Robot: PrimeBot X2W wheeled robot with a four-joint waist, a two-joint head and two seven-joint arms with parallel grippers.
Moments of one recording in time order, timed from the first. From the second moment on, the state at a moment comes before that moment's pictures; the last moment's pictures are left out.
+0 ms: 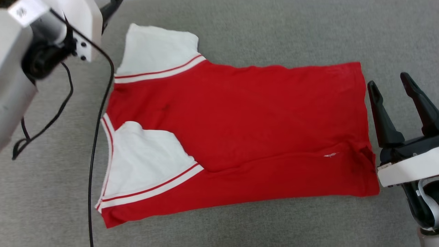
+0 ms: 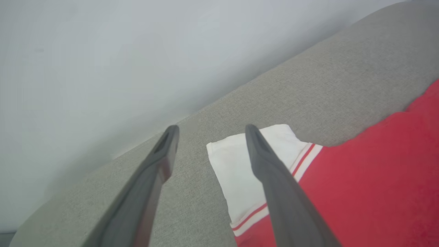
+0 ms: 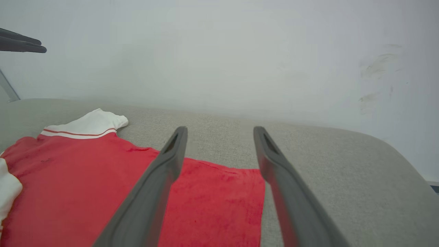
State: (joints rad) left arm -1.28 0.68 -0.96 0.51 -0.92 -0.08 0.31; right arm -0.23 -0.28 0.02 -0.18 0.32 0.13 0.03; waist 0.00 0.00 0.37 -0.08
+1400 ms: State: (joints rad) left arm -1.51 0.67 -1.04 0.67 -1.03 -0.11 0.77; right arm -0.42 -0.33 0.04 -0.21 0.34 0.13 0.11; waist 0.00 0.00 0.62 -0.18
